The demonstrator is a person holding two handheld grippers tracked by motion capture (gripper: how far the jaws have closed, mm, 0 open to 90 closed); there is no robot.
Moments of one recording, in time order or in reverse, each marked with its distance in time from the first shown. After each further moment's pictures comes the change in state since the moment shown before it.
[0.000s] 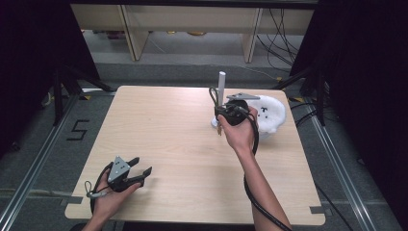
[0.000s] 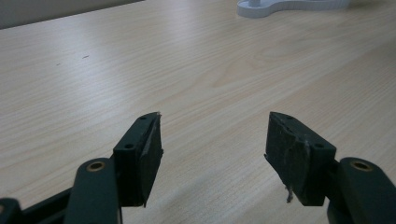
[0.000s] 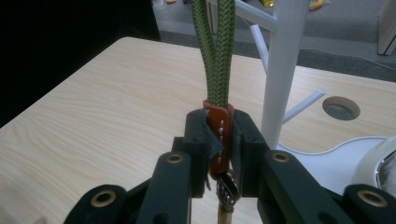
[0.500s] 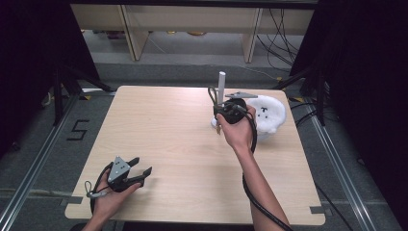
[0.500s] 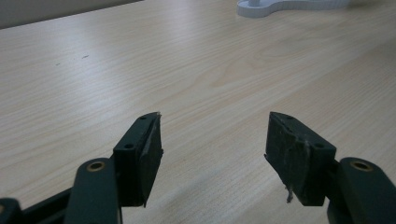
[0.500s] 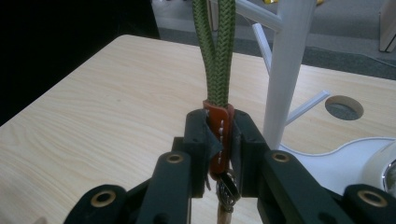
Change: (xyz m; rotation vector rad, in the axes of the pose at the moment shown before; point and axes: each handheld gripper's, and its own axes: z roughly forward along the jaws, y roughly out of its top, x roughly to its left) left arm 0.000 0.000 0.000 0.000 0.000 -0.001; right arm 0.000 0.003 0.006 0.011 -0.001 -0.002
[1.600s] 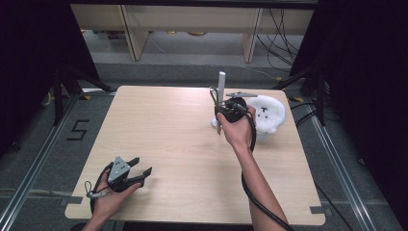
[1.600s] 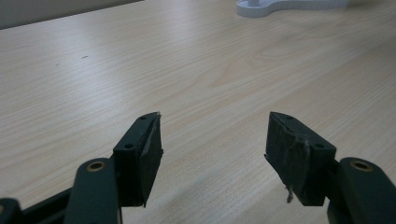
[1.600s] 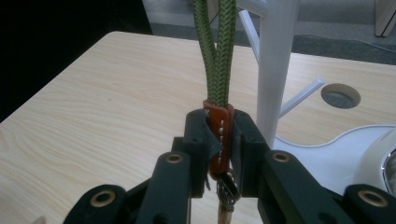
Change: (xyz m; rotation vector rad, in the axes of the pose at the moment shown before) left arm 0.000 0.000 0.000 0.001 -0.002 0.002; right arm -0.007 -0.001 0.009 0.024 -0.020 0.041
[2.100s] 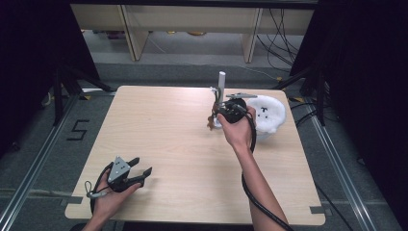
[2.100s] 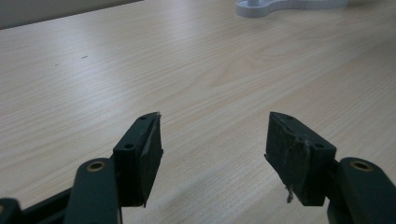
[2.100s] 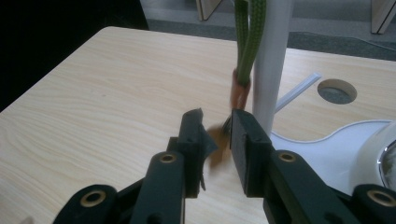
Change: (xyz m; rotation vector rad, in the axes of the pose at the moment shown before) left arm 0.000 0.000 0.000 0.000 -0.001 0.003; right arm -0.003 -0.003 0.002 0.016 -0.013 -0.014
